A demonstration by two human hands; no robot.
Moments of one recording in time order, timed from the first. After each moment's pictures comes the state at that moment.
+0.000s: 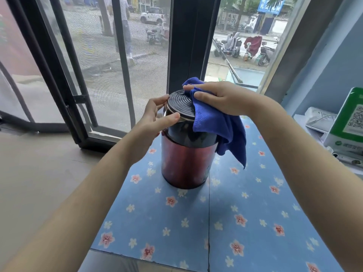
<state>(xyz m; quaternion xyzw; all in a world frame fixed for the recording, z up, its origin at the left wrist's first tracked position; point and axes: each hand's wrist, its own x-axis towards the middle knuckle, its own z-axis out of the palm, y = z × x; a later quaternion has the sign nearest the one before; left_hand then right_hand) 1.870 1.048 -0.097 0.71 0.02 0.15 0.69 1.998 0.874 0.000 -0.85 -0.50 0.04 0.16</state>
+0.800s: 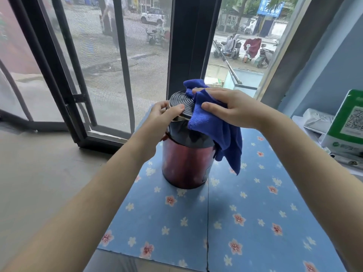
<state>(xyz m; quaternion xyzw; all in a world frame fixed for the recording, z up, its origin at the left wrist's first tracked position) 1.878 1.026 -0.083 0.67 0.16 0.15 0.71 1.986 0.851 -0.014 -0.82 -0.53 0.00 0.23</state>
